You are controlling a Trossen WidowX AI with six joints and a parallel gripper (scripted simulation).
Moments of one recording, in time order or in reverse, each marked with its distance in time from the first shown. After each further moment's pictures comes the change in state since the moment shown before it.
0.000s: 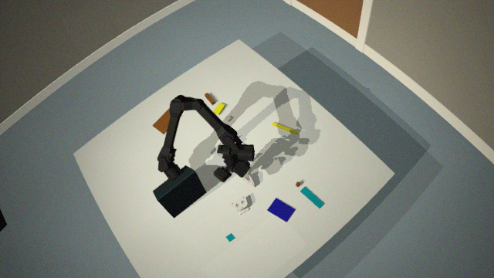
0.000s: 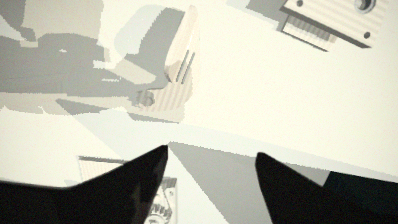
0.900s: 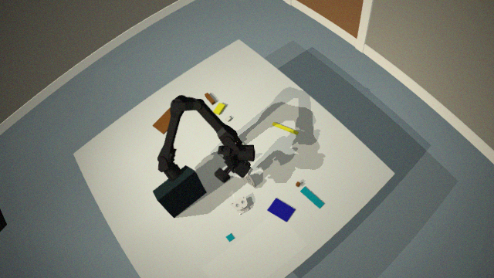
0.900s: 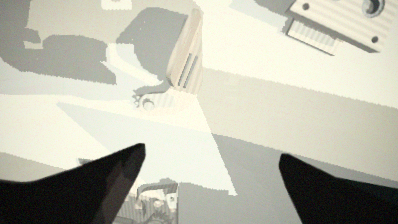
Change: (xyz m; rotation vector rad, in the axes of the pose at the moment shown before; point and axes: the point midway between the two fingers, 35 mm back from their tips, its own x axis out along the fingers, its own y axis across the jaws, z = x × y) arm 0.005 0.002 0.003 -0.003 -0.008 0.008
